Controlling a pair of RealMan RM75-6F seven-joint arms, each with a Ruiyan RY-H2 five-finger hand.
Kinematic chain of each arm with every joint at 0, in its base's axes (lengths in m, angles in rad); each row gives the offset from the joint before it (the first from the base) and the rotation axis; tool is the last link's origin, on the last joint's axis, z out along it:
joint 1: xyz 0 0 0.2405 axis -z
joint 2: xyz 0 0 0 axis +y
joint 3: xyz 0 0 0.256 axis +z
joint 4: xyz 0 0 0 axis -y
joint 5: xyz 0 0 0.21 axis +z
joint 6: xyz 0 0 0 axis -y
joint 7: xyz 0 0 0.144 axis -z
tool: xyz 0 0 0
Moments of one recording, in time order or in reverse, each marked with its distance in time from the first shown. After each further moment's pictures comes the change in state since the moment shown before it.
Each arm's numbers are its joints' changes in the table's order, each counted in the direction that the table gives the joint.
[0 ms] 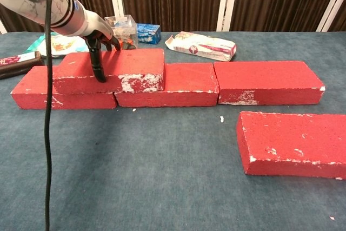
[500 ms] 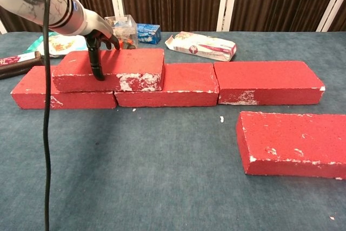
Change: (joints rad) left arm -0.006 -0.003 0.010 0.002 0.038 -0.005 -0.008; right arm -0.001 0.000 -0.001 0.003 0.005 0.004 0.004
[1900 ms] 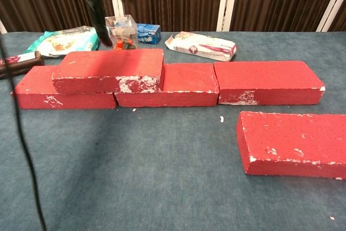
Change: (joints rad) left arm -0.095 0.130 -0.022 0.257 0.460 -0.122 0.176; right arm 0.000 -0.008 -0.003 -0.004 -0.012 -0.009 -0.001
